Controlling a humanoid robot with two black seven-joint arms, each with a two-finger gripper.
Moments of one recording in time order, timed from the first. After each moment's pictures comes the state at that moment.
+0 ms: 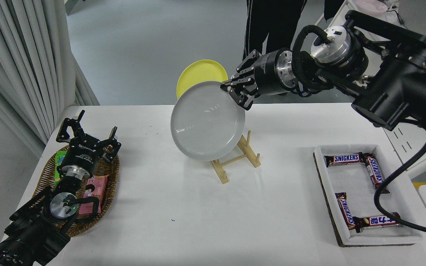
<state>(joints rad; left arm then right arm) -0.50 0.25 -1.08 -0.52 0.11 -0.58 -0.44 1.43 -0.31 0.24 1.03 0.92 -0.59 -0.52</state>
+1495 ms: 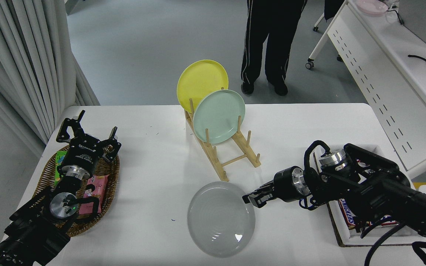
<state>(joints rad) -0.50 0.25 -1.08 -0.52 0.11 -0.58 -0.44 0.83 -0.25 0.39 0.85 1.08 -0.69 -0.52</state>
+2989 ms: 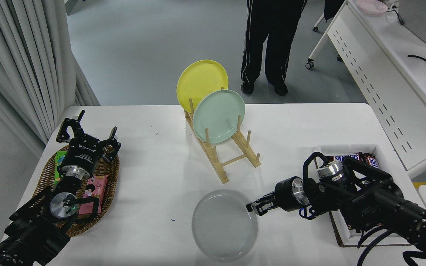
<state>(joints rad) -0.50 0.25 -1.08 -0.52 0.11 -0.58 -0.44 0.81 -0.21 0.38 0.78 1.06 -0.67 -0.52</state>
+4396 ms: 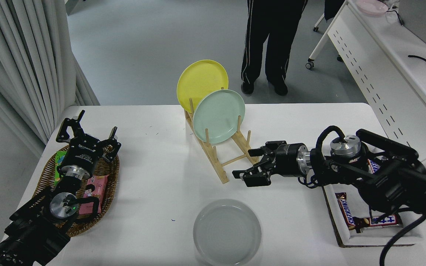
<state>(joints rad) -0.50 0.25 -1.08 -0.53 0.11 -0.58 -0.44 0.97 -0.42 0.36 1.06 1.03 -0.16 -0.51</state>
